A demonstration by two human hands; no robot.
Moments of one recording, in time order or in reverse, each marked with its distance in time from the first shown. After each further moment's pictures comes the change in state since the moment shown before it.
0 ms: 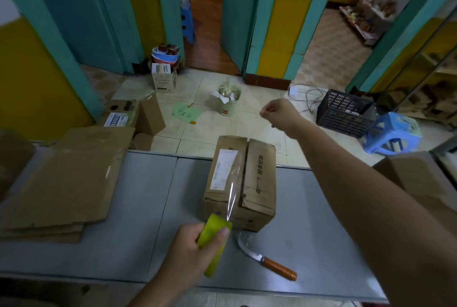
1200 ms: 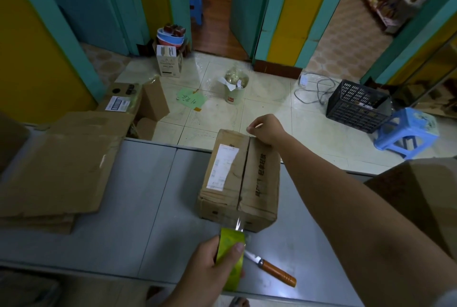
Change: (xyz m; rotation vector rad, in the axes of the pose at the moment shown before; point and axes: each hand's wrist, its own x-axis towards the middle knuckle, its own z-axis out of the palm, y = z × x) left_hand 0.002 -0.008 0.052 -0.167 -0.002 -0.275; right_hand 0.055 0.069 0.086 -0.066 -0.102 0.099
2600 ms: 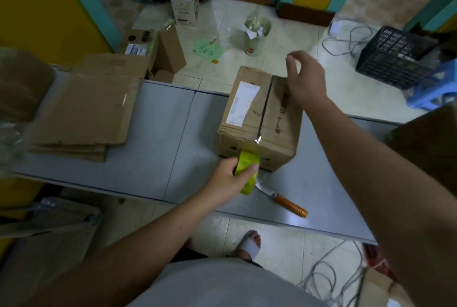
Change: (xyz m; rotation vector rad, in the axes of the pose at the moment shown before) left_hand 0.047 -0.035 -0.006 0.150 -0.039 0.071; right_hand -0.077 0.018 -0.001 -0.146 0.401 -0.257
